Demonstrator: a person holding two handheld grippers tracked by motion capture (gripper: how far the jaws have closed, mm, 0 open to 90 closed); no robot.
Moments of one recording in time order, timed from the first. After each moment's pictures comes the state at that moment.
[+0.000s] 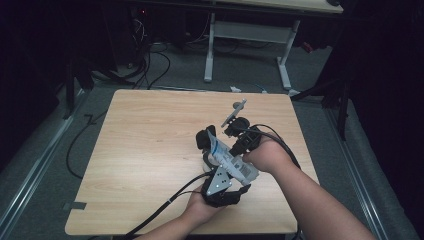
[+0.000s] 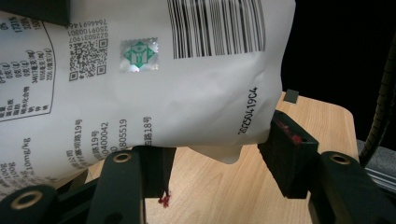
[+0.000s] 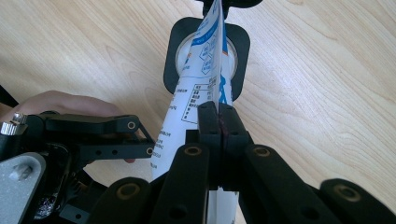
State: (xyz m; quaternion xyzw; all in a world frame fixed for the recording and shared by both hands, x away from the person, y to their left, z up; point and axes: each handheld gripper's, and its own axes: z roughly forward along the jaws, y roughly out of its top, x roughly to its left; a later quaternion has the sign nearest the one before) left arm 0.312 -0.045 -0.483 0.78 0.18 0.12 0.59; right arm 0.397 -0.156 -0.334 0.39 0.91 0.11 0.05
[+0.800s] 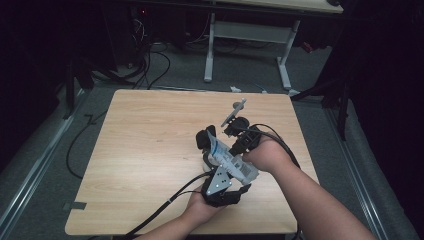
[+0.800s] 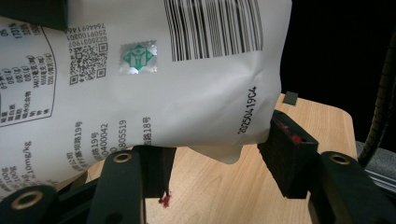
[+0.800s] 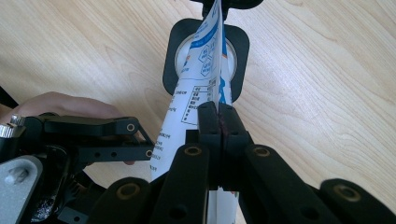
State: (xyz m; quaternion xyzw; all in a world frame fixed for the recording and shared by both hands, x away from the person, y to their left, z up) left arm 0.312 -0.045 -0.482 0.78 0.18 0.12 0.59; right arm 0.397 -0.155 -0.334 0.40 0.91 0.11 0.05
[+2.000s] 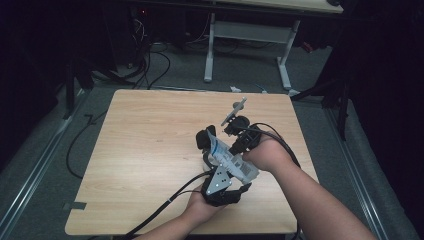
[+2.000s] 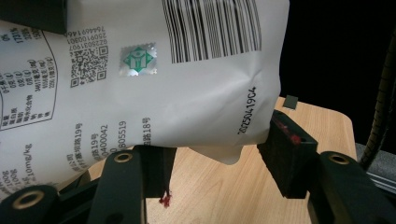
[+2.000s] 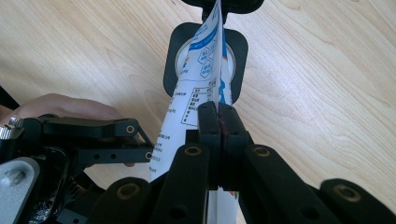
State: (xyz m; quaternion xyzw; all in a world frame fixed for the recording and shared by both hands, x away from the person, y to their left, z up) left arm 0.312 -0.045 -0.479 0.77 0.18 0.12 0.60; right arm 0.398 -0.155 -0.330 0.39 0.91 0.12 0.06
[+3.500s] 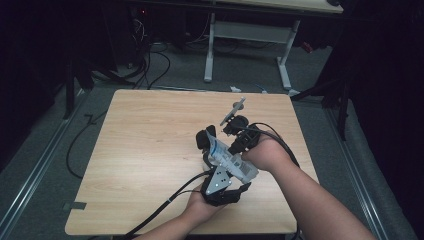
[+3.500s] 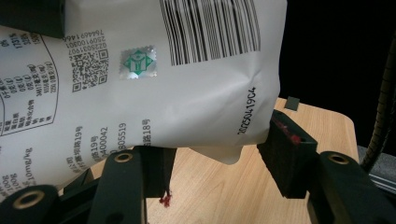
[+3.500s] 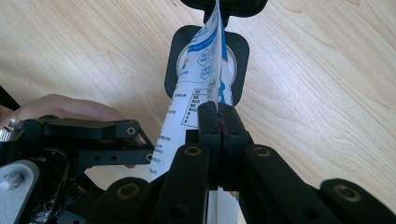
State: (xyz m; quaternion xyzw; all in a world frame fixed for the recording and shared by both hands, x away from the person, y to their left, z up) left arm 0.313 -0.044 -0.478 0.77 0.18 0.12 0.60; right arm 0.399 -0.153 -0.330 0.39 0.91 0.12 0.06
